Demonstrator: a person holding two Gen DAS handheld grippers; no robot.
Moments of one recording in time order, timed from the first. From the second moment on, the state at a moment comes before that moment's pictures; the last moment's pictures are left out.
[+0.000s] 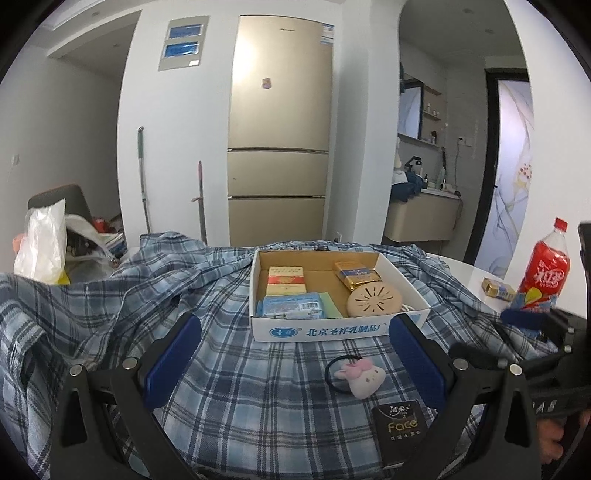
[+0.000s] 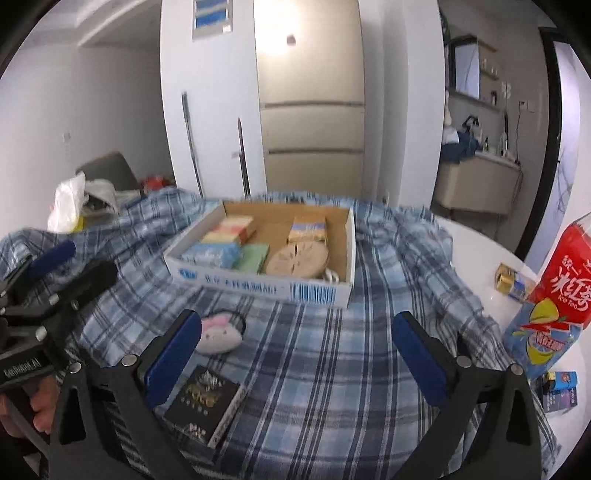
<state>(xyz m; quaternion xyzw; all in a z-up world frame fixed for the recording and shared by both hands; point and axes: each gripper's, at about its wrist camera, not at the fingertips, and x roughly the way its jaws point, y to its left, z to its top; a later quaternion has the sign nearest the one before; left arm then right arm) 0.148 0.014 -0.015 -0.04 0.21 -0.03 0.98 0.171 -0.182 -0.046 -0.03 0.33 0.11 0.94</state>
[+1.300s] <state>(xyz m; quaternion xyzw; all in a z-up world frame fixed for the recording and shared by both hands) 0.145 0.021 -0.011 -0.04 0.21 -0.01 0.98 0.187 -0.167 -0.099 -0.01 0.53 0.12 0.84</state>
